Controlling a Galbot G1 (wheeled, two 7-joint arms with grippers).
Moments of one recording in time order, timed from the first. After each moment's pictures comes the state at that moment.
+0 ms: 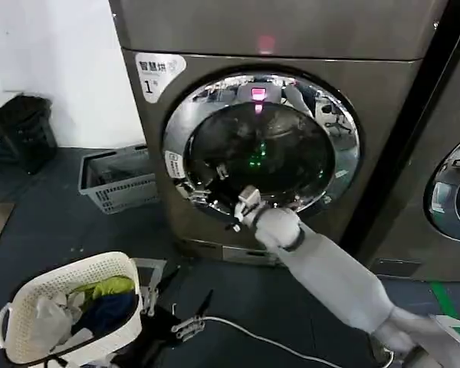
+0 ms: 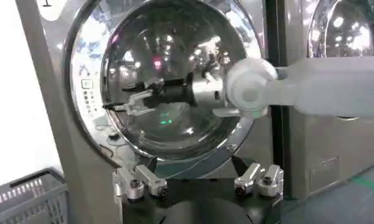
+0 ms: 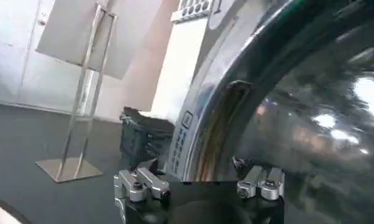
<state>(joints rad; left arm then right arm) 1.87 -1.47 -0.56 -2.44 0.08 0.10 0.40 -0.28 1.29 -0.40 1.40 0.48 -0.08 -0.08</state>
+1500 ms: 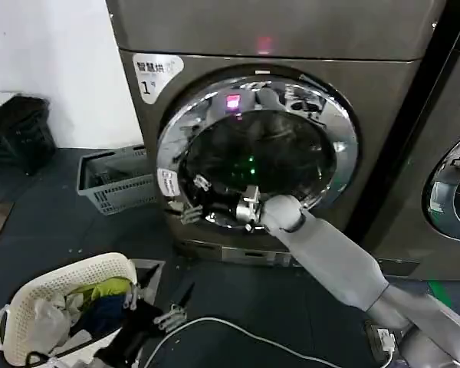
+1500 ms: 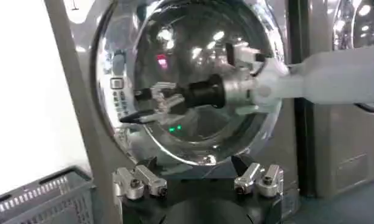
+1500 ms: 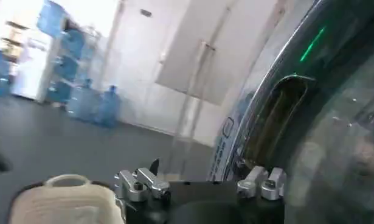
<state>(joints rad) 1.82 -1.45 -0.70 -2.41 -0.02 0.12 0.40 -0.25 1.17 -0.40 1.36 0.65 0.21 -0.84</state>
